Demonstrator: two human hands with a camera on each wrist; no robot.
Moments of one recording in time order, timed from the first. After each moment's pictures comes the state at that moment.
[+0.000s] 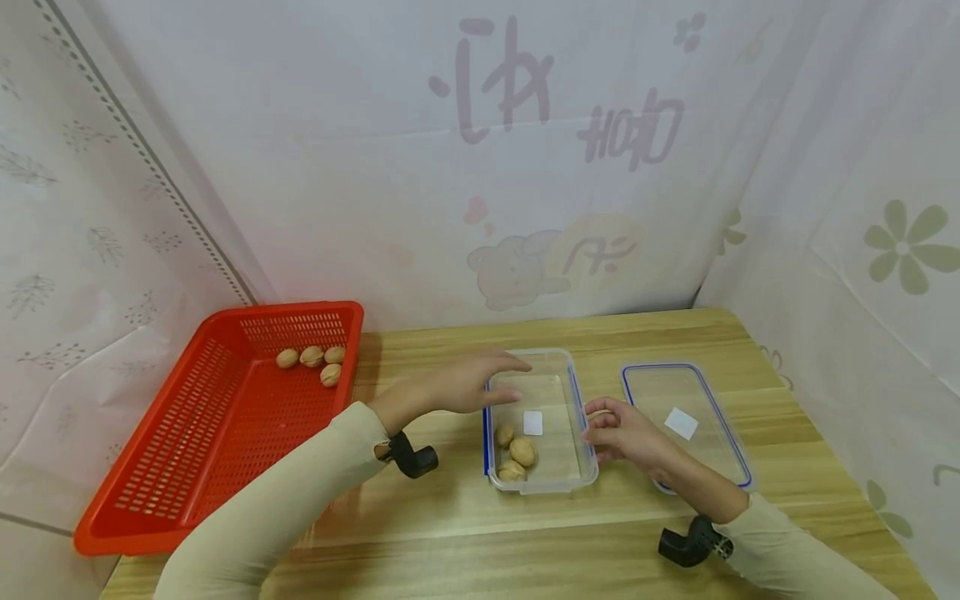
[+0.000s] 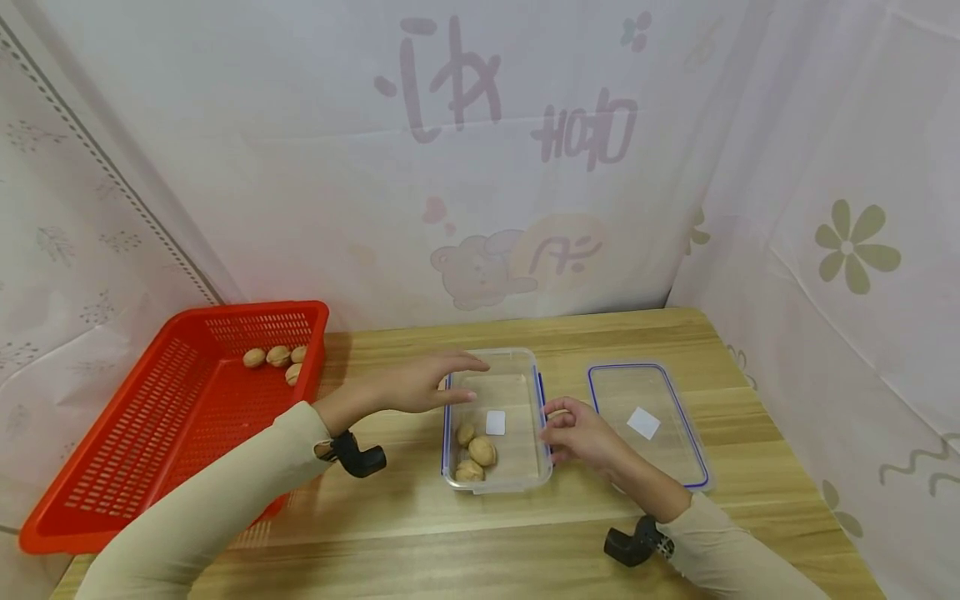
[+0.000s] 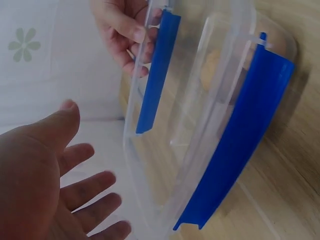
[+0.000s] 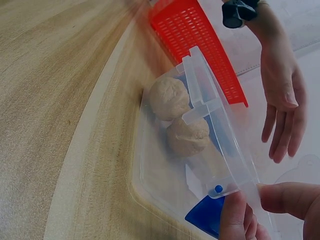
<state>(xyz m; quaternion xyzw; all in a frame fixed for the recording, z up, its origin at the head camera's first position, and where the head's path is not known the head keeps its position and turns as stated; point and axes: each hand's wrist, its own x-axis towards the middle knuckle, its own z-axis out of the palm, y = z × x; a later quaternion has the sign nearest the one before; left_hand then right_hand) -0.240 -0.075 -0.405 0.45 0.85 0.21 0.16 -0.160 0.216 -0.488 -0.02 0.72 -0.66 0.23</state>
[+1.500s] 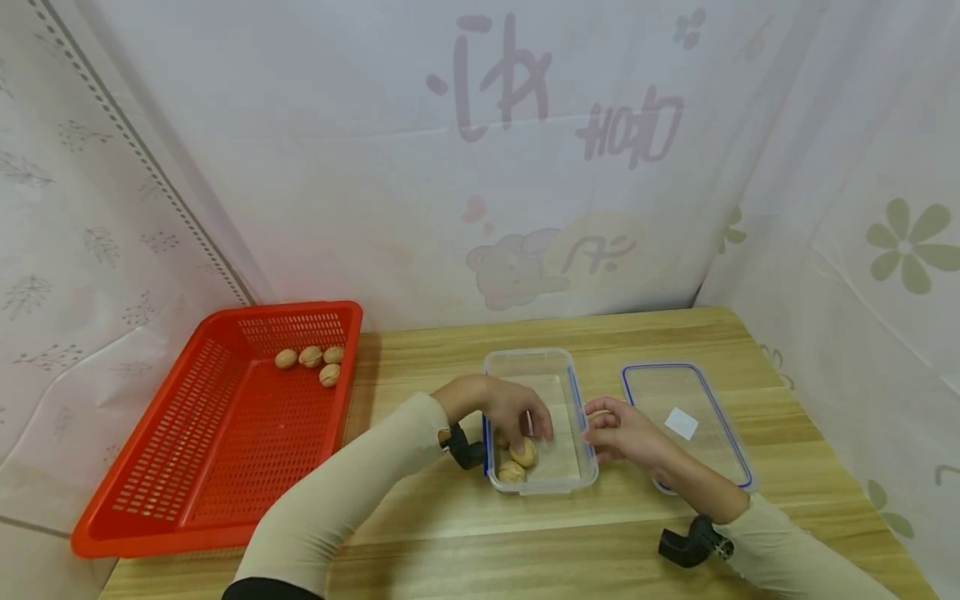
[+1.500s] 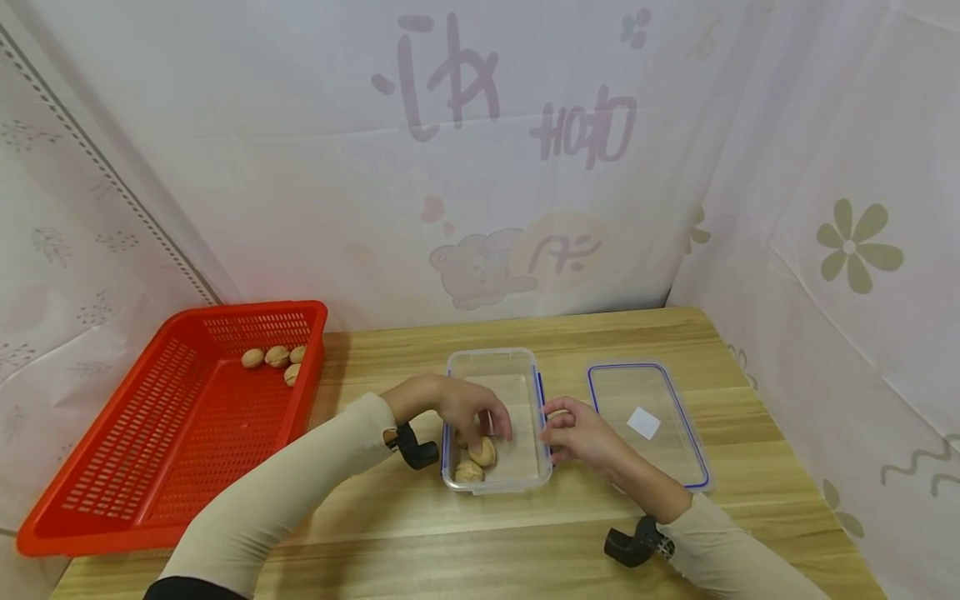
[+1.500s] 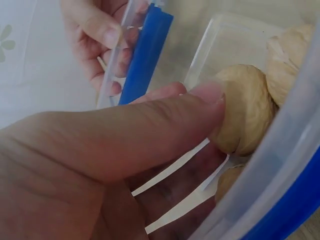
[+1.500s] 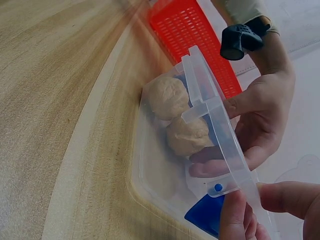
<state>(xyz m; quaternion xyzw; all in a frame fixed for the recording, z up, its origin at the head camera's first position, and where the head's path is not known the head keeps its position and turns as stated) -0.256 -0.020 -0.441 0.42 0.76 0.18 0.46 -0.160 0.216 -0.489 -0.02 0.72 -0.66 0.23</state>
